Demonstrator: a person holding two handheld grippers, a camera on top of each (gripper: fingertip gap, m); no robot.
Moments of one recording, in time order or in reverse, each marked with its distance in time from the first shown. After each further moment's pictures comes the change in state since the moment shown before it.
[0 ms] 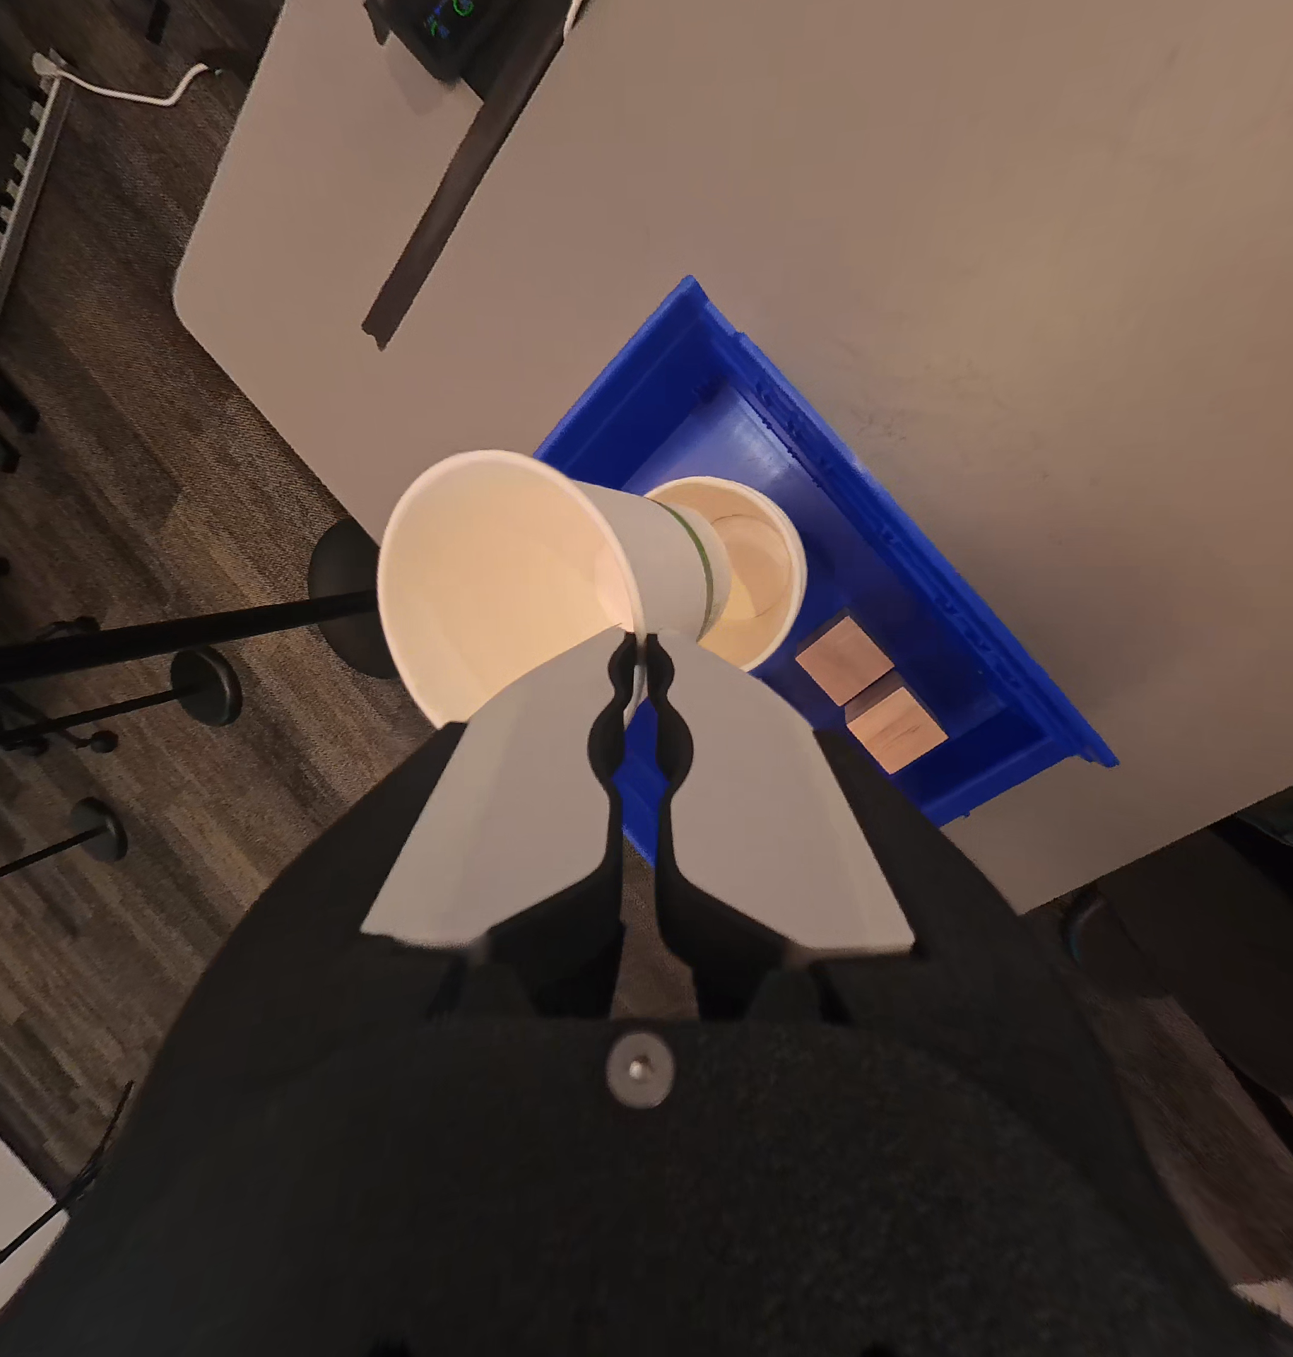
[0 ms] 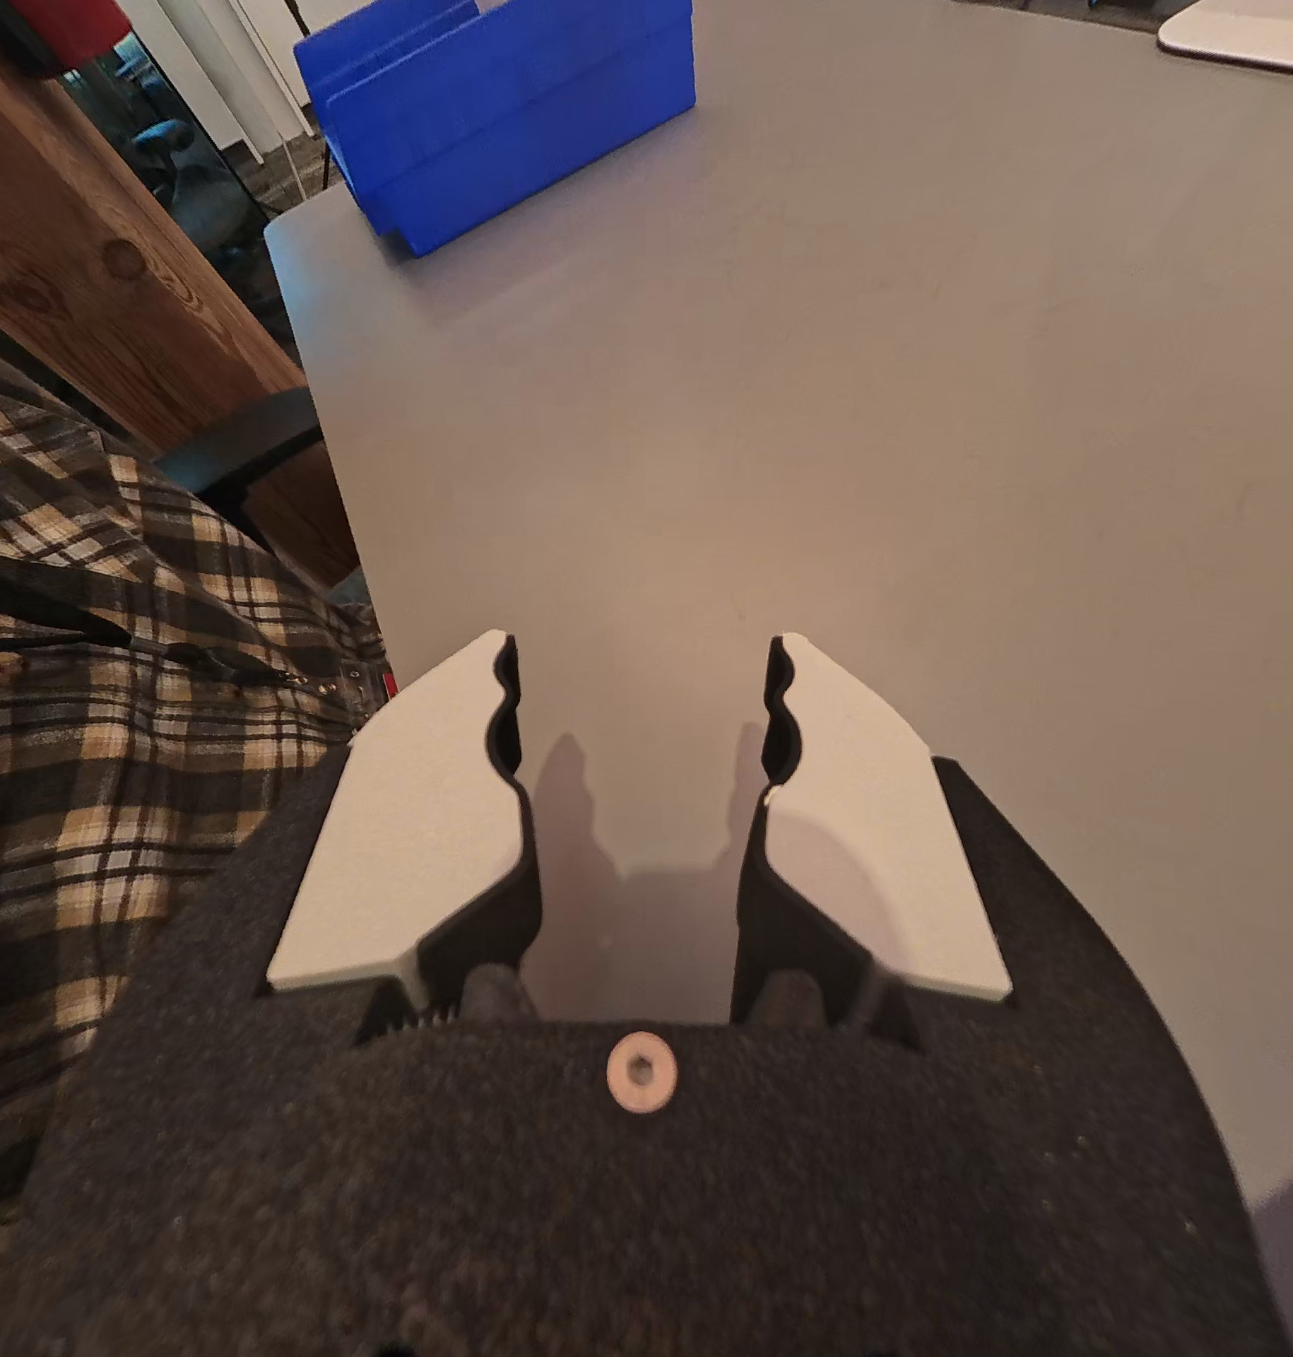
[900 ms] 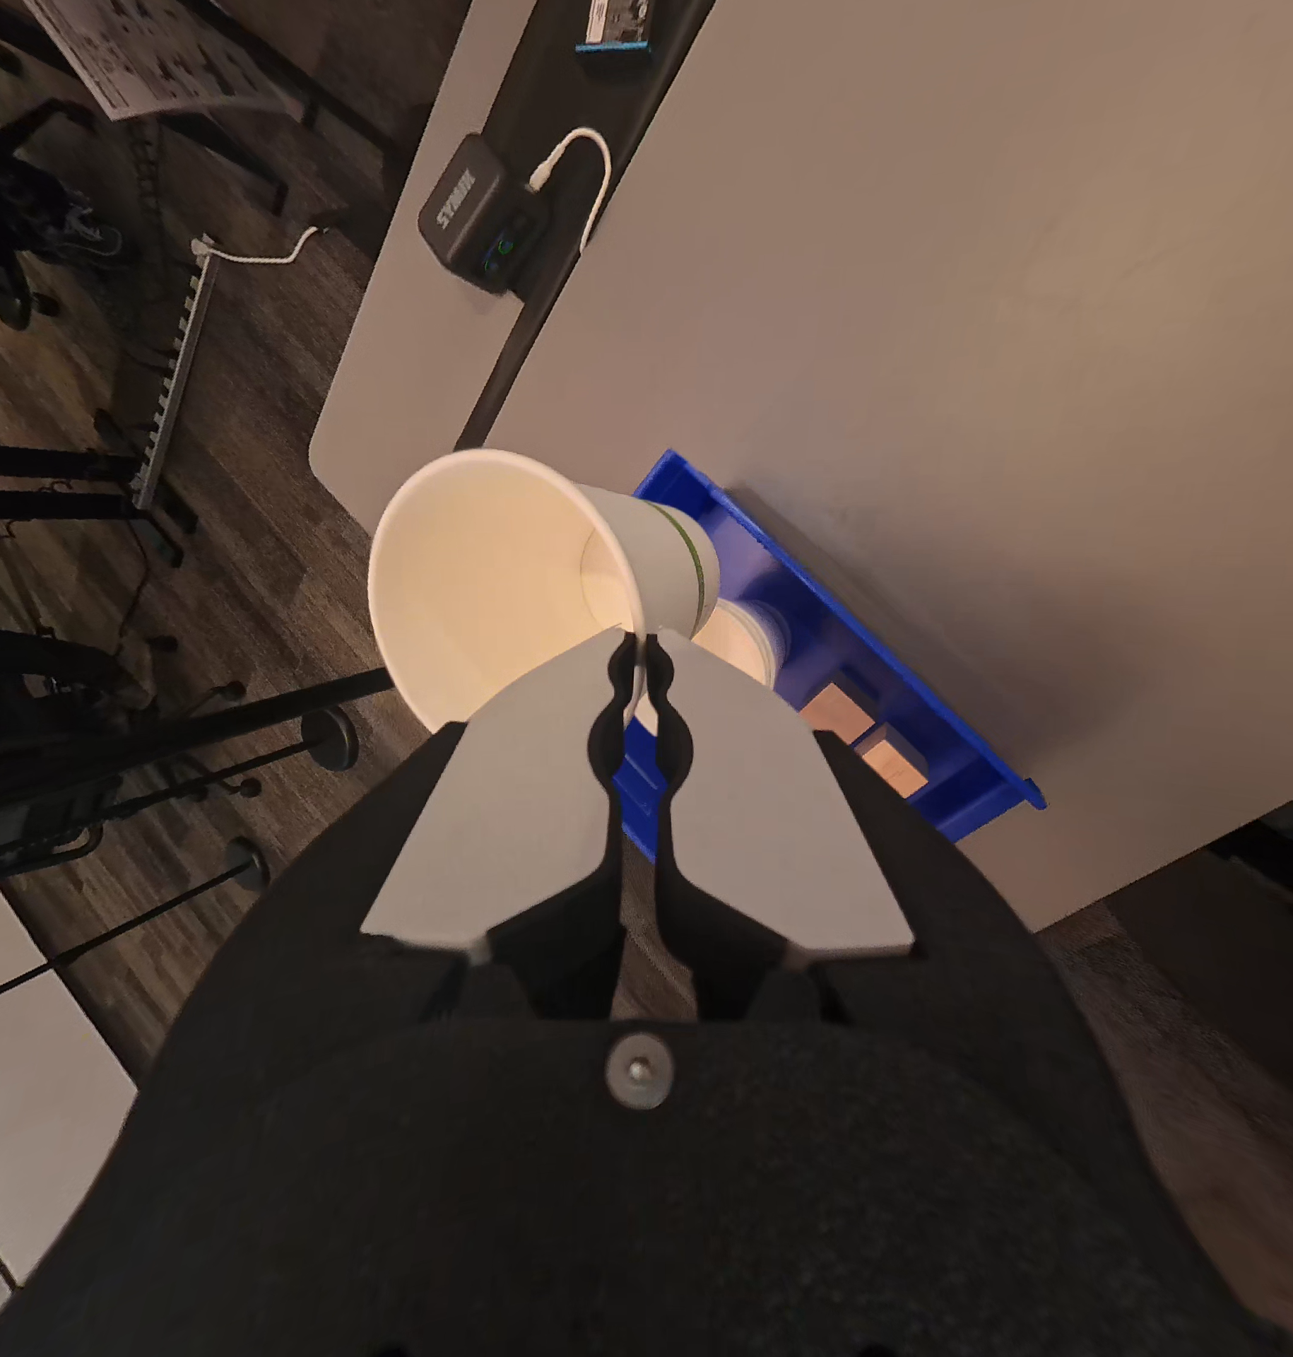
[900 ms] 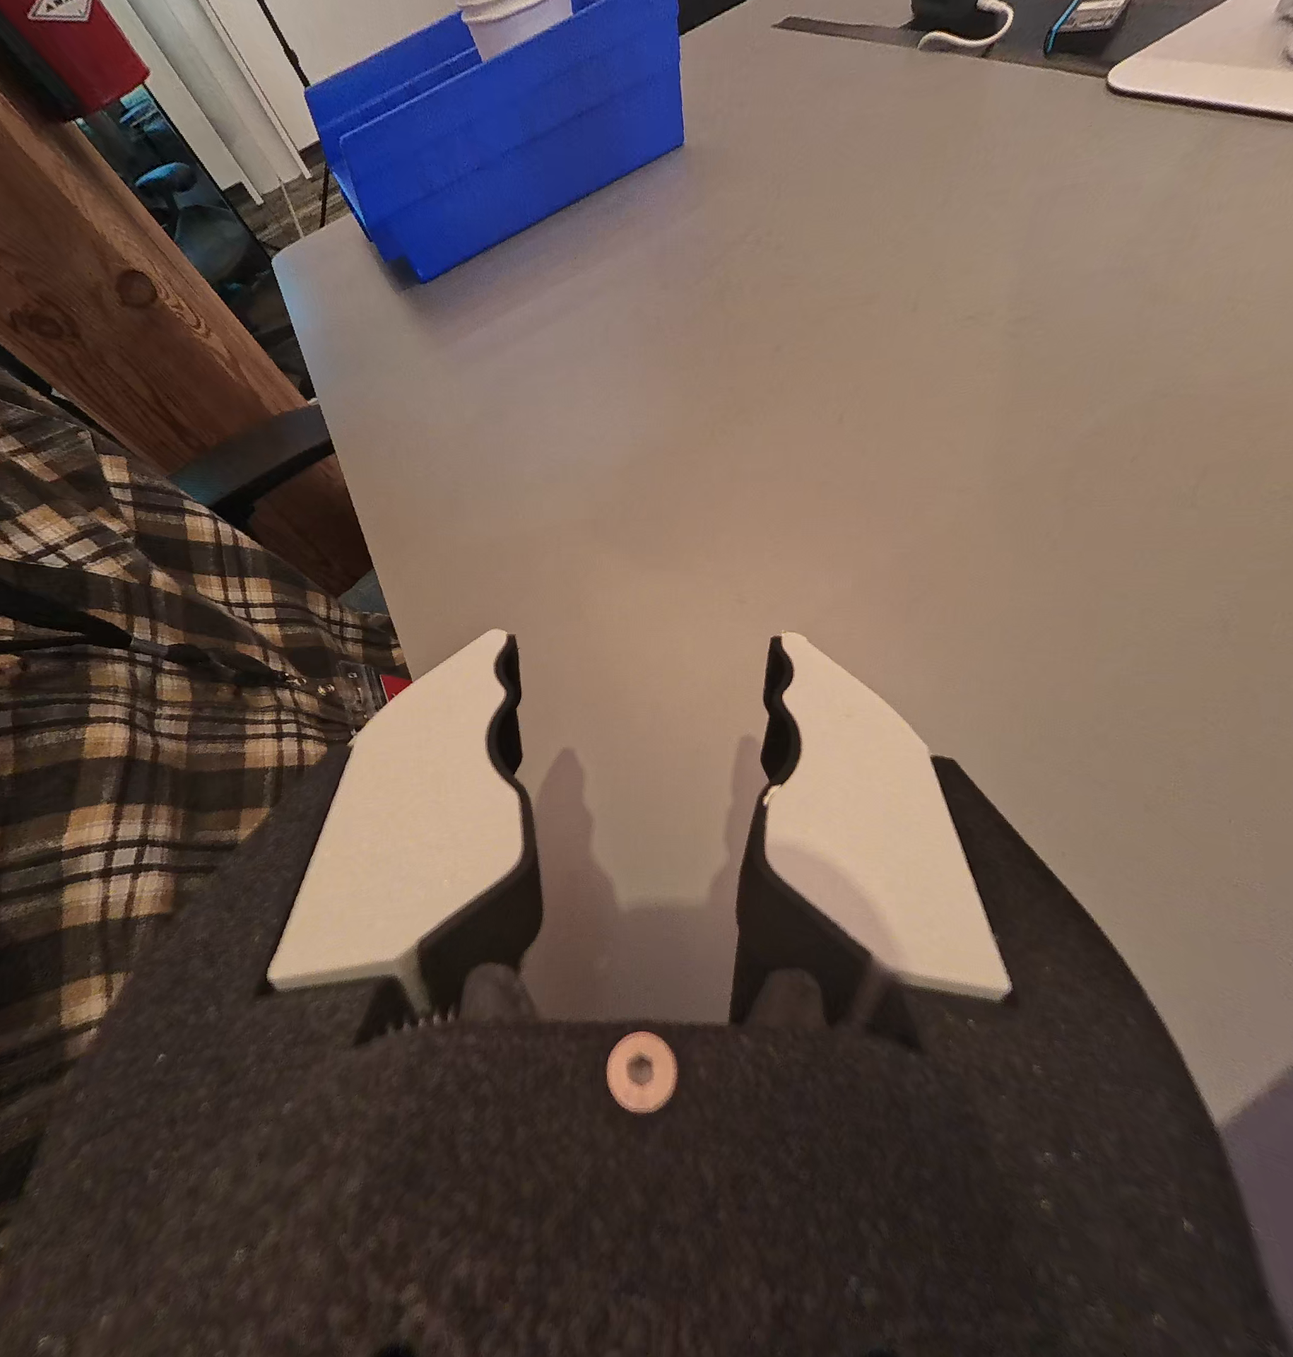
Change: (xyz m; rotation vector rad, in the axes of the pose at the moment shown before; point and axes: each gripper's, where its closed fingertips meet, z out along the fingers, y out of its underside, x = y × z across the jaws) left arm 0.024 -0.073 -0.047 0.042 -0.085 0.127; right arm -0.004 0.003 -0.017 0.040 0.019 0.004
